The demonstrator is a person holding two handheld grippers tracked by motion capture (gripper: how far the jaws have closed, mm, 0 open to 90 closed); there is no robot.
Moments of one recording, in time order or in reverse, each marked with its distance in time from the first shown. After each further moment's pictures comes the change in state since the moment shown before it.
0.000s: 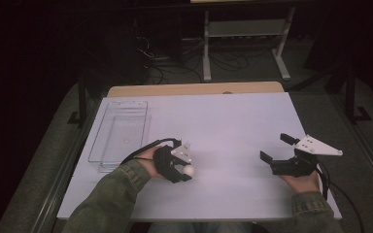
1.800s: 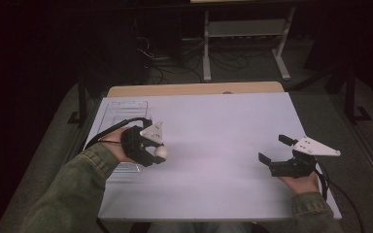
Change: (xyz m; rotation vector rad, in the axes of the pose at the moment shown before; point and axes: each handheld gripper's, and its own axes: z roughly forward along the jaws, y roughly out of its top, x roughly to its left) left arm 0.009 -0.009 -0.099 0.082 0.137 -0.028; right arm 0.004 -0.001 0.001 0.019 0.014 -0.013
